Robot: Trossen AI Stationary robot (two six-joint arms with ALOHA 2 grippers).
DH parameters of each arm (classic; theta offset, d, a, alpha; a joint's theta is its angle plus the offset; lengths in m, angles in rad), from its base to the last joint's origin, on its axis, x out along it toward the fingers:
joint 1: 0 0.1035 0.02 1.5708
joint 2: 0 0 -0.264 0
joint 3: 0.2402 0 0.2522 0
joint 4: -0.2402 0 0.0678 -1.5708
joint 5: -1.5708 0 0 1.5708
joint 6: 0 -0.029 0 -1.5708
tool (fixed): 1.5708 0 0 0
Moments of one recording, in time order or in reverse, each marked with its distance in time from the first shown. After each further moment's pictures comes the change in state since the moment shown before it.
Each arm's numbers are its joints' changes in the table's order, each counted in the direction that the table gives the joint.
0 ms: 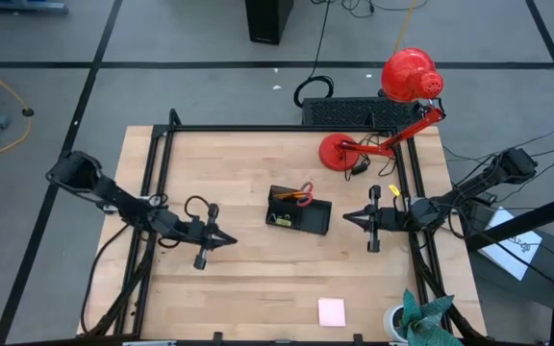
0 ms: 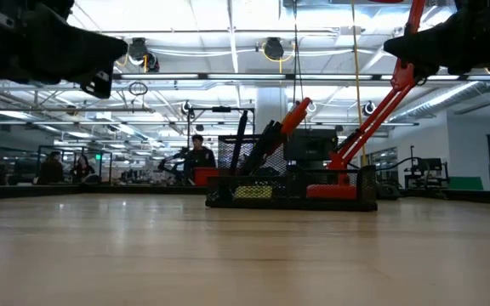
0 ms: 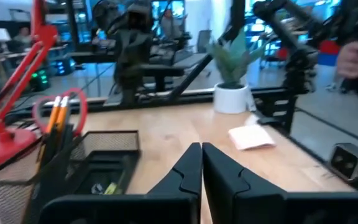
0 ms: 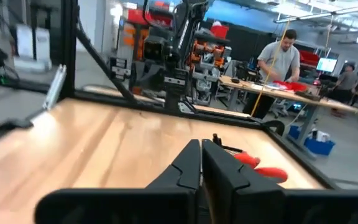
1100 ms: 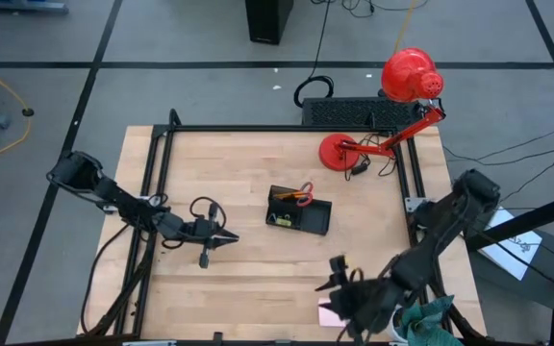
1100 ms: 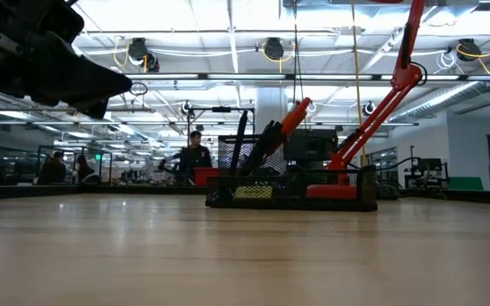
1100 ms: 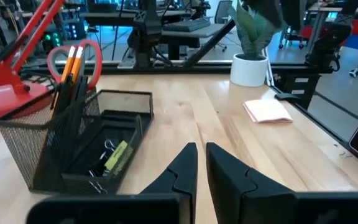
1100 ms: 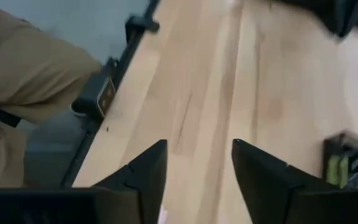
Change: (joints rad) left arm 0.000 -0.009 0.001 -0.126 0.076 0.102; right arm 0.344 -0.886 1.187 -1.184 0.007 -0.494
